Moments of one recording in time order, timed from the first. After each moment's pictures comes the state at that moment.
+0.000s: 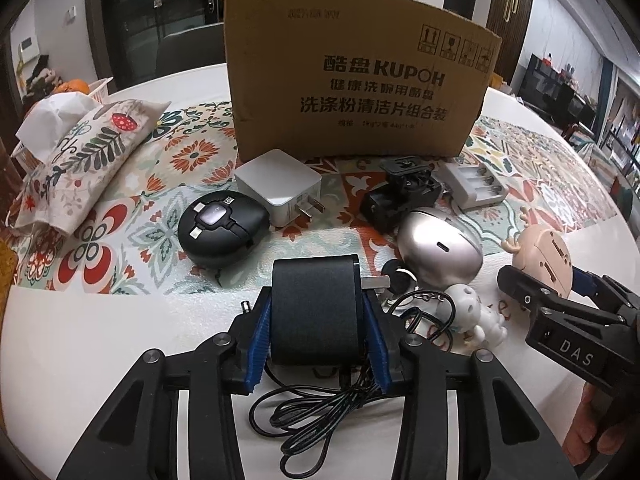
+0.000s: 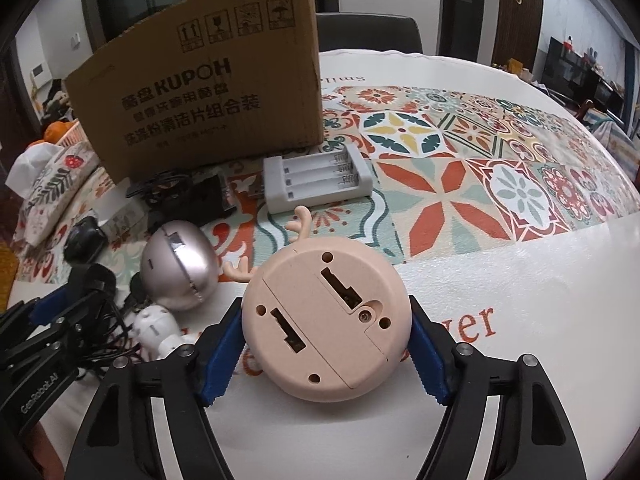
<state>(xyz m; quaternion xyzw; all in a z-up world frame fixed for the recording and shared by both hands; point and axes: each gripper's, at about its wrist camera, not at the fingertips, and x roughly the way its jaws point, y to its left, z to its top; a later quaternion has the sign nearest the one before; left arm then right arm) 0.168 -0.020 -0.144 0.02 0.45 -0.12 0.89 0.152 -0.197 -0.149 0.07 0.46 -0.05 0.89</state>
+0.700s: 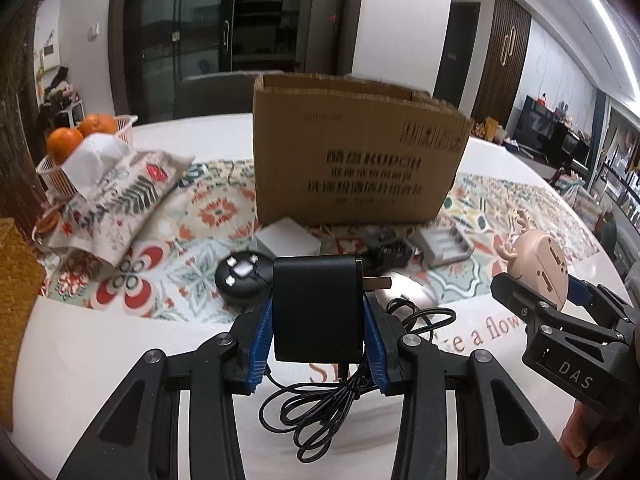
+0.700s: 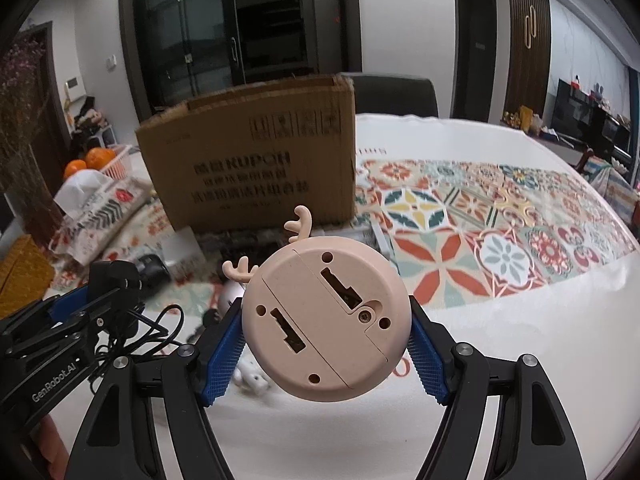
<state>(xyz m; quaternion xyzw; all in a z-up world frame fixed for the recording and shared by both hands) 0.141 -0.008 -0.083 -0.01 0.37 -0.11 0.92 0.125 -0.181 -0.083 0.05 0.37 -0.02 0.93</state>
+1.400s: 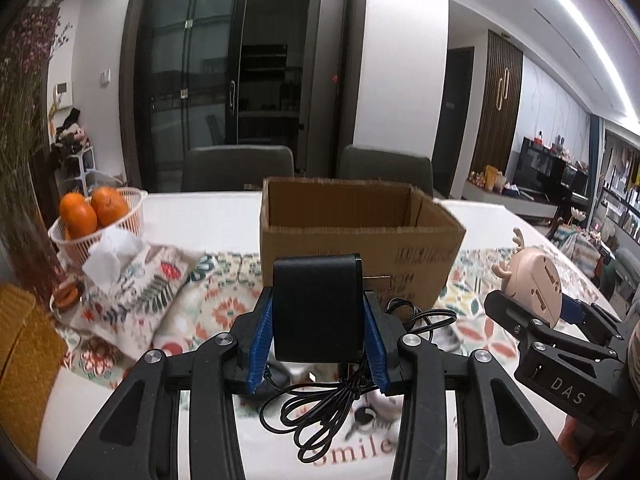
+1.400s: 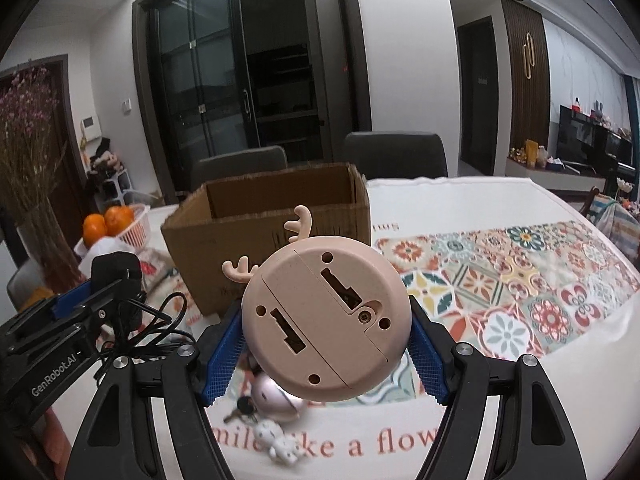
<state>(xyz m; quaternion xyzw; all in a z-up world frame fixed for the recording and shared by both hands) 0.166 -0.007 -0.008 -0.02 0.27 -0.10 0.96 0.149 -0.183 -0.023 0.06 0.29 -0.01 0.96</state>
